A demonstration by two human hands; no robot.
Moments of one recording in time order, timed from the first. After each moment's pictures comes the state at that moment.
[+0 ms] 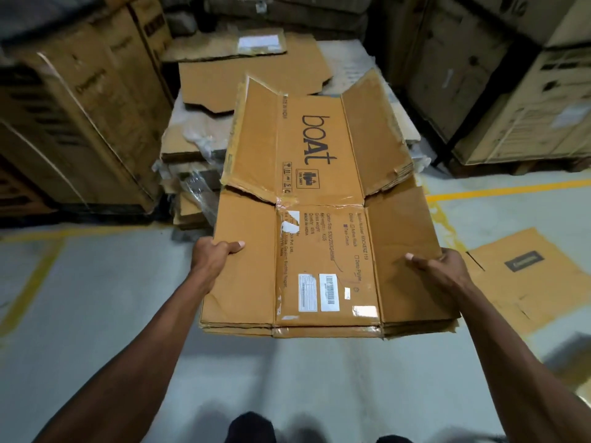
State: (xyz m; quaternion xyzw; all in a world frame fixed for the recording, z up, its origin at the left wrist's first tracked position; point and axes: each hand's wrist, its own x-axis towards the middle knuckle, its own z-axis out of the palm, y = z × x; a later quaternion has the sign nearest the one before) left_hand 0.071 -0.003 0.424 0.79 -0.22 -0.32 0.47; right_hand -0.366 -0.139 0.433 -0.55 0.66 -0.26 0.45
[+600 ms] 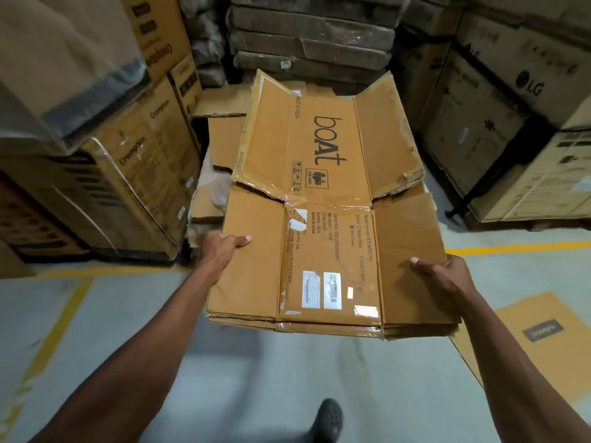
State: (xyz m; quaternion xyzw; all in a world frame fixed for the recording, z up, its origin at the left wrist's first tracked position) left_hand 0.186 -0.163 0.655 0.79 -0.22 -0.31 0.48; right_hand -0.244 -0.288 0.656 -0.55 0.62 -0.29 0.48
